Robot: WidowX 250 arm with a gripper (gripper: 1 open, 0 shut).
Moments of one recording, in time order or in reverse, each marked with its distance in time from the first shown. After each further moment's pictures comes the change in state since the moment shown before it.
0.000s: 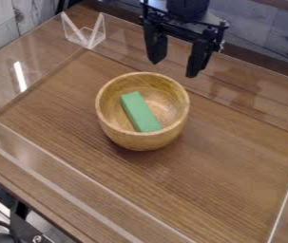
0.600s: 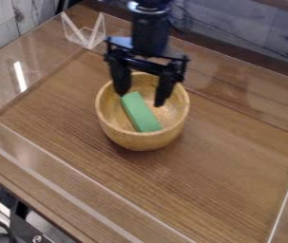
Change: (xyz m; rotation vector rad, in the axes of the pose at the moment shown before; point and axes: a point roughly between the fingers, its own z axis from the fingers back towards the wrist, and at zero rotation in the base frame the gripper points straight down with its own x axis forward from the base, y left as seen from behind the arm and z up) arm -0.033 0.035 -0.033 -0.014 0.029 0.210
